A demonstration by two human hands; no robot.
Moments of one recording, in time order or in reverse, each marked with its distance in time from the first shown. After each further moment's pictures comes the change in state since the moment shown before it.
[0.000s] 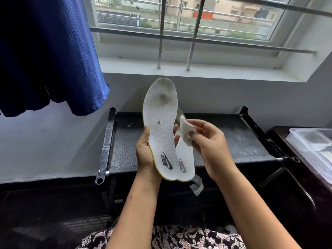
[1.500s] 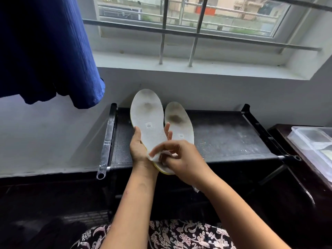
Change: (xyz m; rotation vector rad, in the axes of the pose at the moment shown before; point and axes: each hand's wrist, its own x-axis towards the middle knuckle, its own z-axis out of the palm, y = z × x) left_hand -0.004 0.012 0.004 -0.131 0.250 0.094; right_hand -0.024 0.013 0.036 -0.667 -0.408 -0.090
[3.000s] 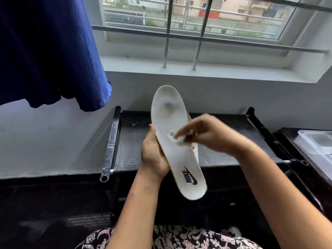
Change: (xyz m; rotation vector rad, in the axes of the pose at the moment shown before) left_hand -0.003 -0.007 0.010 0.208 -0.262 -0.063; right_hand 0.041 0.004 -0.079 -0.178 -0.194 -0.105
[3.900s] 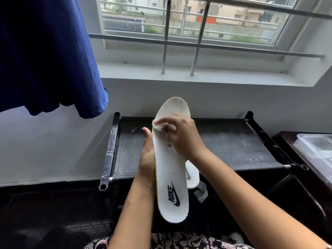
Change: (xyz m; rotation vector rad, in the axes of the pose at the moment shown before) left_hand -0.002 0.007 -0.016 0.052 -0.239 -0.124; right_hand 0.048 0.002 0.053 -0.183 0.515 -0.144
